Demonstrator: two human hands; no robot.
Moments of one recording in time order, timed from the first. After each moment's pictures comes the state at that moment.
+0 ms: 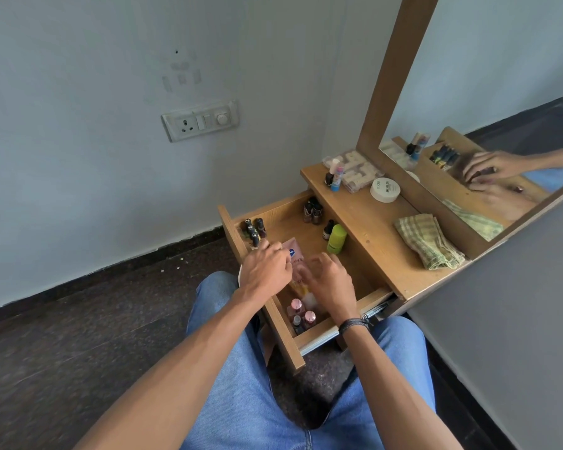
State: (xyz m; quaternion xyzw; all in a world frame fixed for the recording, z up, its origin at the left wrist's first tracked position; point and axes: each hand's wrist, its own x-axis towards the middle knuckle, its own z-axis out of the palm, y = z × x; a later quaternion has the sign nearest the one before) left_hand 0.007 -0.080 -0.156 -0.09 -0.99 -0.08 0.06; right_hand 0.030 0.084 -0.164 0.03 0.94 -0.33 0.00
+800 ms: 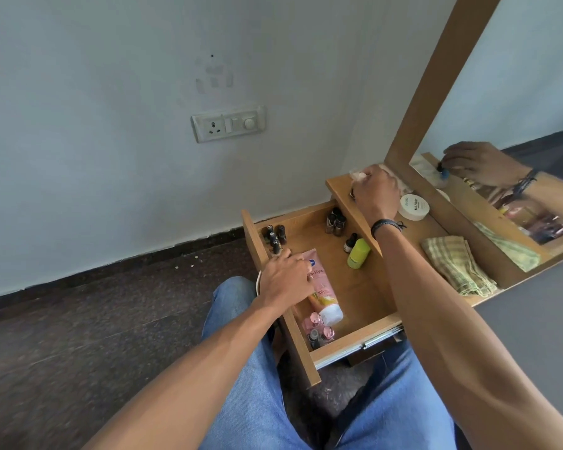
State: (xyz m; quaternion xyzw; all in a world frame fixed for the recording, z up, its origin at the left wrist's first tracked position) left_hand 0.005 -0.078 -0.151 -0.08 -0.99 -0.10 0.00; right_hand -0.145 0.092 -0.054 0.10 0.94 -0.31 -0.14
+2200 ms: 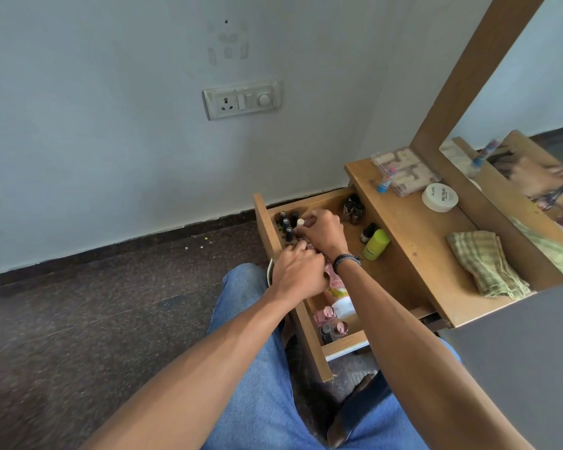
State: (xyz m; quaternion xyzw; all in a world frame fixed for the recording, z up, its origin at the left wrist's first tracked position) left_hand 0.011 -0.073 -0.140 -0.11 -0.99 -0.08 0.03; right_hand -0.091 0.008 -0.158 -0.06 0.92 -0.38 0.07
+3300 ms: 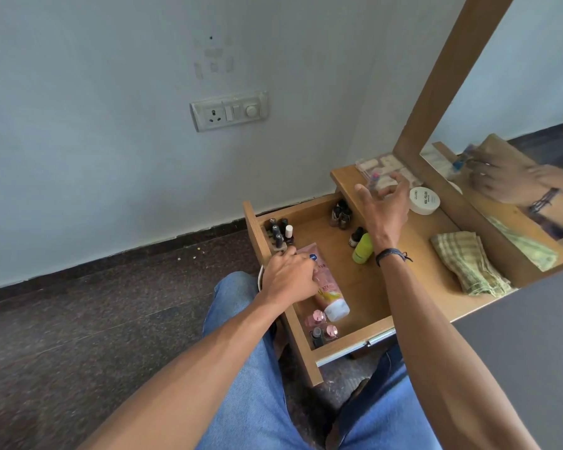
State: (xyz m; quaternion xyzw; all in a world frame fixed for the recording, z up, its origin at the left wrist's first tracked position) left_hand 0.003 -0.075 -0.146 -0.11 -0.99 -0.09 0.00; right_hand -0.112 0.102 -0.096 0.16 0.83 -0.49 -0.19
